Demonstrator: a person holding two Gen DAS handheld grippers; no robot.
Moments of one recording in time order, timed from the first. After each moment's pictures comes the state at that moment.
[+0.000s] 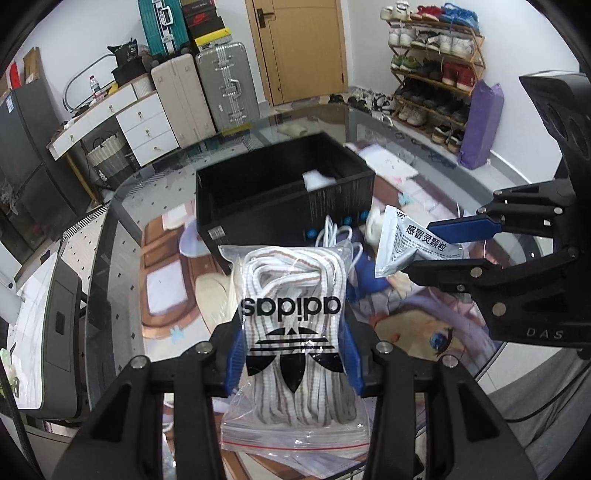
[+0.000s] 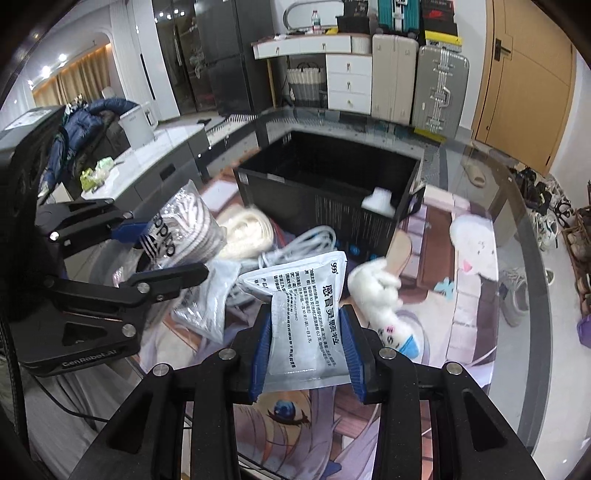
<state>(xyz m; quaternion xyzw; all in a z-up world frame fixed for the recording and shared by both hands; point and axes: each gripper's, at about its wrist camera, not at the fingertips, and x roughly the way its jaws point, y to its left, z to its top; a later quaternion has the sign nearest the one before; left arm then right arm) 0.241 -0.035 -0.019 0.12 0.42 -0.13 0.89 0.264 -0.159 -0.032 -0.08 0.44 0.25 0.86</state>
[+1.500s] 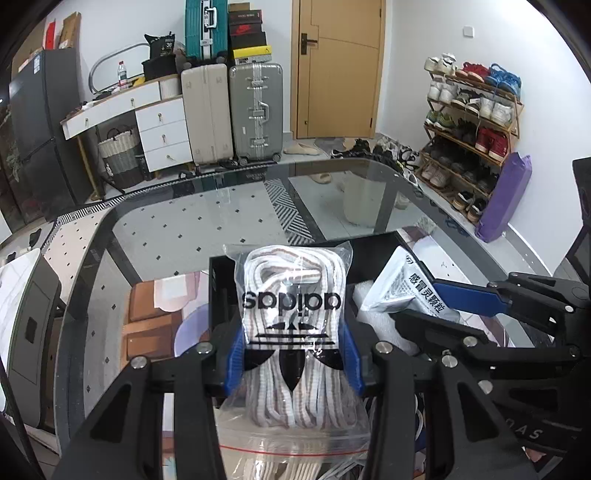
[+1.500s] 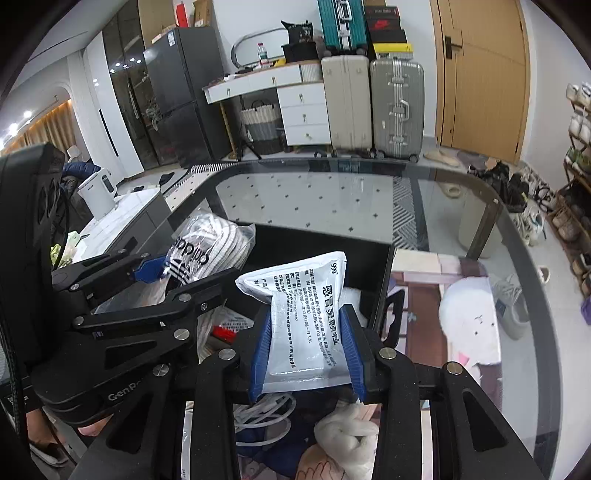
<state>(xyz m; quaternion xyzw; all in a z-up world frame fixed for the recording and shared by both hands) 0.364 -0.020 -0.026 0.03 0.37 -0.11 0.92 0.387 -0.142 -0.030 -0.01 0.41 0.19 0.89</state>
